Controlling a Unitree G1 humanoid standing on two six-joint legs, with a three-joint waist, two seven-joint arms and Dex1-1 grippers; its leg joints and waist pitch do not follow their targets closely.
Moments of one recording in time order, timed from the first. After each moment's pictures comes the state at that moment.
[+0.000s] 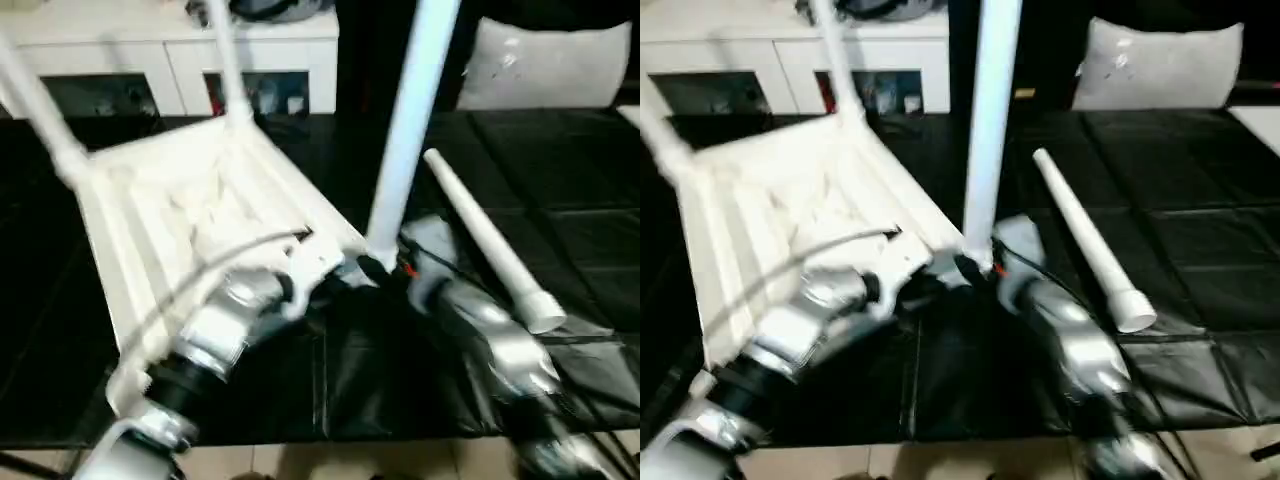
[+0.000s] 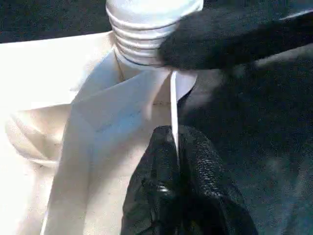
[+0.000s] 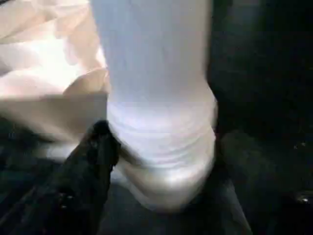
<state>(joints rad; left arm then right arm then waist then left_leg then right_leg) -0.53 0.24 -0.33 0.33 0.09 0.39 -0.76 -0.32 -0.23 0.07 0.27 0.18 0.30 0.51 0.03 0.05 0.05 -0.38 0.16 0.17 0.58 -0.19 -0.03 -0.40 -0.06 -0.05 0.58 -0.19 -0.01</state>
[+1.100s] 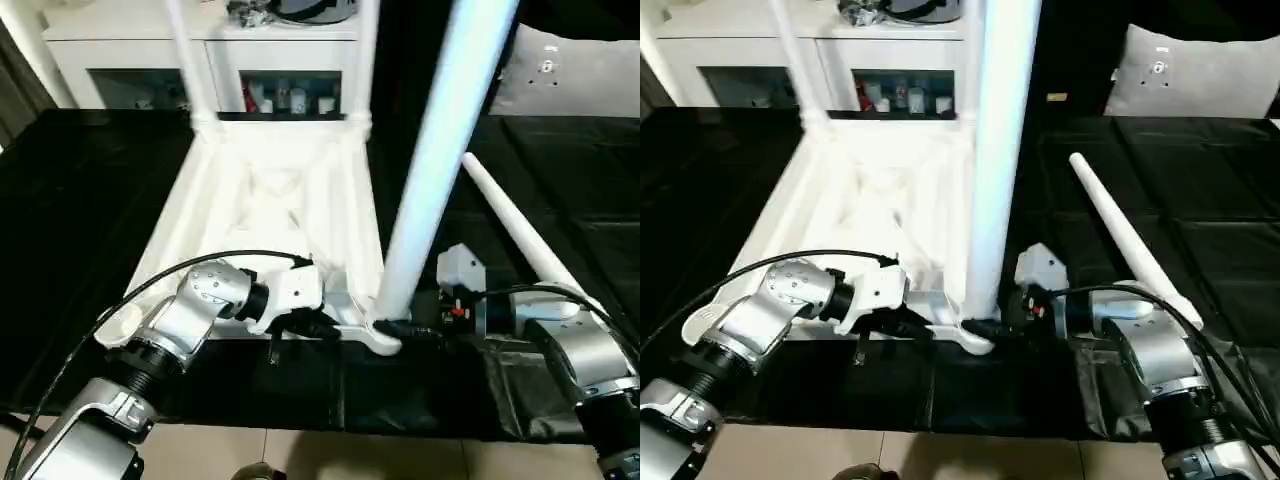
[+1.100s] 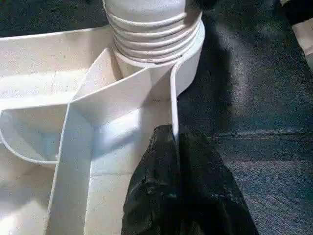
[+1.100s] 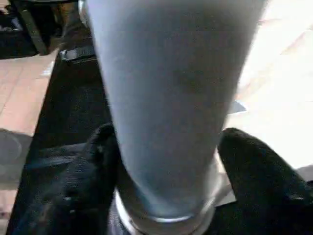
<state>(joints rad) -0.56 0.39 -0.45 0.45 0.03 -0.01 -1.26 -0.33 -0.53 0.20 0.24 0.24 0.12 1.23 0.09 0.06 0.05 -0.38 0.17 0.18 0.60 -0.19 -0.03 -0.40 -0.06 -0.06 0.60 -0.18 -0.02</state>
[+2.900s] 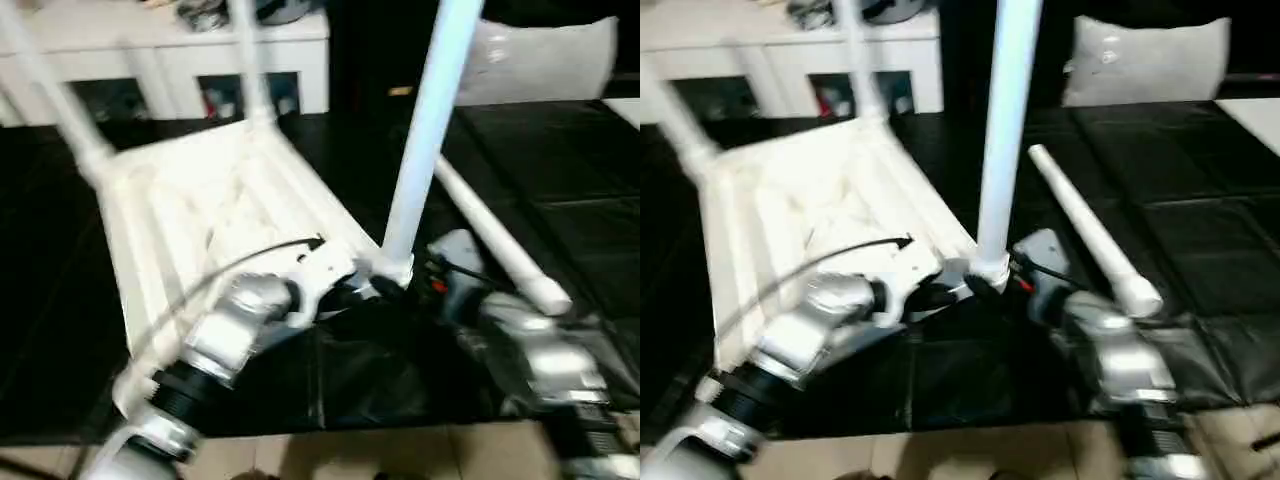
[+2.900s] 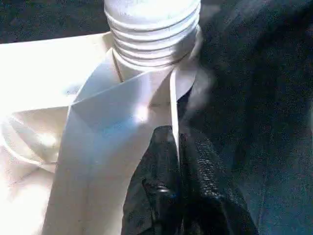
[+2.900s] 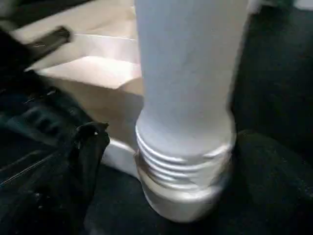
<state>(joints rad) -0.50 0.26 -0.36 0.31 0.08 0.33 -0.90 -0.29 -0.40 0.05 0.23 0.22 0.23 0.90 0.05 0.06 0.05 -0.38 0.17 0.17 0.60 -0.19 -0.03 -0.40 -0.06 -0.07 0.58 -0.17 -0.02</state>
